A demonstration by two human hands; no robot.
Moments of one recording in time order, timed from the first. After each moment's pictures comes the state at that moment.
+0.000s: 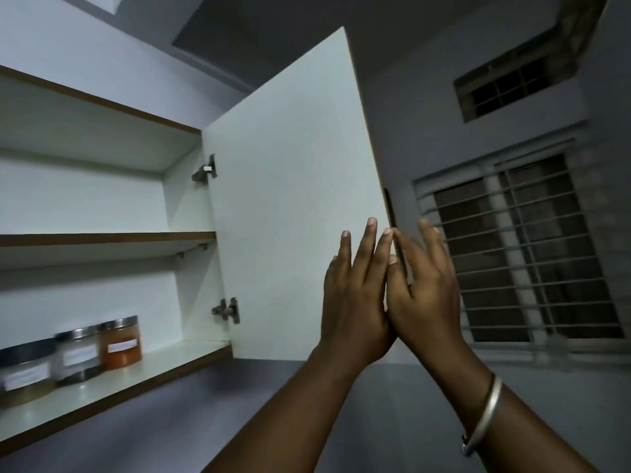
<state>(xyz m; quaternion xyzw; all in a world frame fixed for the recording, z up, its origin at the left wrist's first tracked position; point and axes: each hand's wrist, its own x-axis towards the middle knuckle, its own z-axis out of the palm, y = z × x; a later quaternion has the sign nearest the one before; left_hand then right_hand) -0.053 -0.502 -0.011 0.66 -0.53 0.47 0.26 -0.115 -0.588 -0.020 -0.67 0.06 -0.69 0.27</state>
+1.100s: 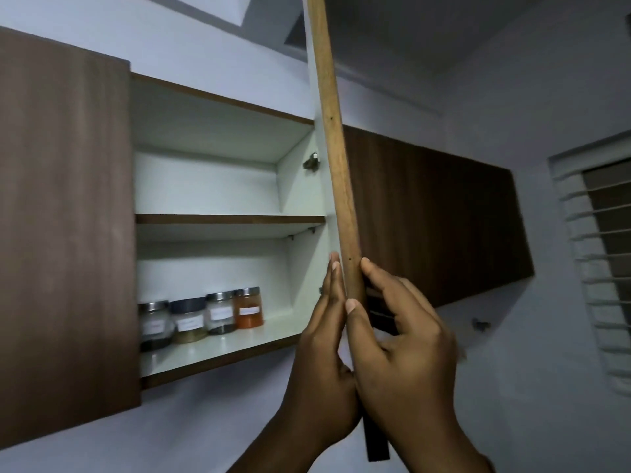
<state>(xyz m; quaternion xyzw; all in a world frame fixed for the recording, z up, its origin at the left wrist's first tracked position) -0.047 -0.313 -0.051 0.63 -0.47 0.40 0.47 -0.102 -0.405 -0.047 -0.60 -0.18 -0.64 0.45</state>
